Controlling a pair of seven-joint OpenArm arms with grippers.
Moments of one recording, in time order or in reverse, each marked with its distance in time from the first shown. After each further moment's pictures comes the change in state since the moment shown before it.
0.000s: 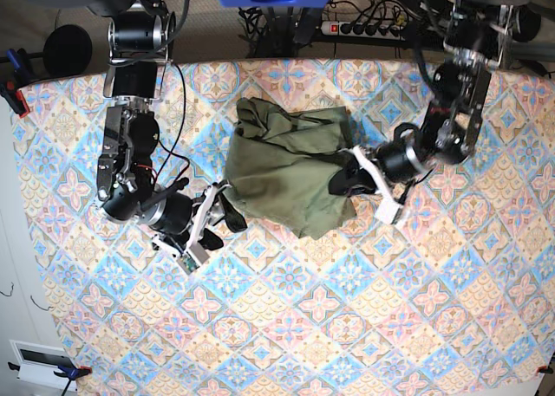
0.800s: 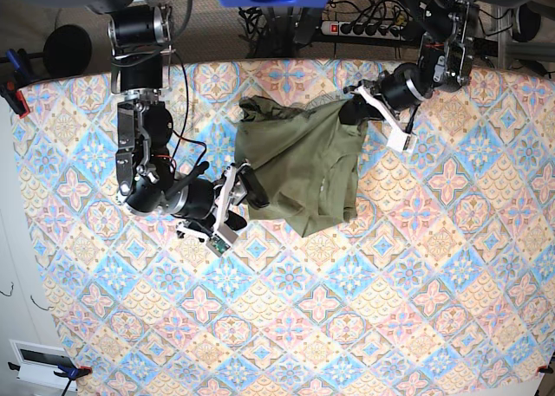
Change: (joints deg) left arm 19.6 6.3 -7.8 -0.9 5.5 0.1 -0.4; right arm -2.1 0.2 -7.5 -0.2 -0.1 0.0 -0.2
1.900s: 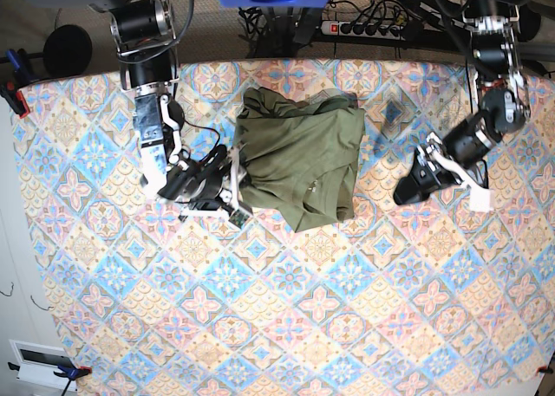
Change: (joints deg) left arm -11.4 -3.6 -17.7 -1.6 -23.7 0.2 2.8; right arm -2.2 -0.6 -6.8 -4.2 -21.4 0.0 0.7
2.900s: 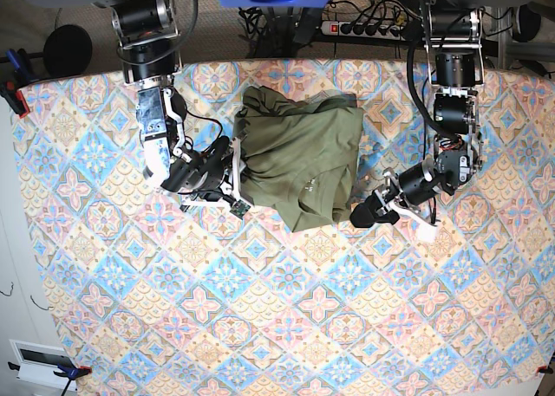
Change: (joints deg) left arm -20.4 7.9 11.5 -29.8 4.5 0.9 4.0; right arm -1.6 -0.1 0.0 -0.2 -0.6 0.0 0.2
